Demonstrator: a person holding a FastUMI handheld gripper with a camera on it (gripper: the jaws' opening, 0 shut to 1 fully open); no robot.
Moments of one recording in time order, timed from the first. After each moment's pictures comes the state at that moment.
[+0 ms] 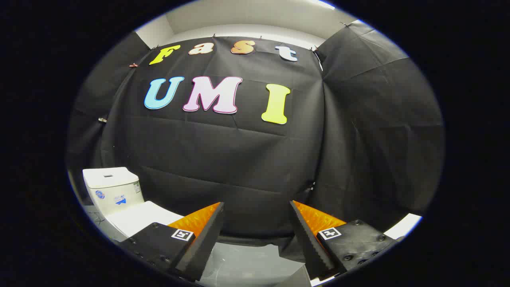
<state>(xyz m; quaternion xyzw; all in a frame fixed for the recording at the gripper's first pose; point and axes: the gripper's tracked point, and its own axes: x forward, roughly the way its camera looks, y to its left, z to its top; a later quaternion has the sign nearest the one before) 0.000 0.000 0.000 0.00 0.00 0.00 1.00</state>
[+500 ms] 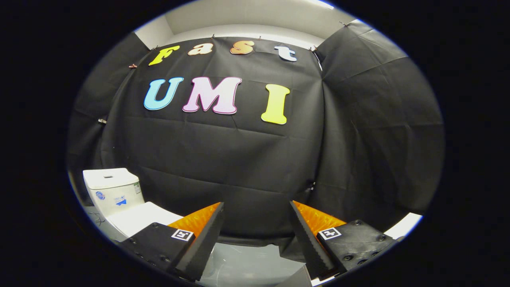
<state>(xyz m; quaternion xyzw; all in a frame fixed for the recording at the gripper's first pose) 0.001 -0.001 0.000 0.00 0.00 0.00 1.00</state>
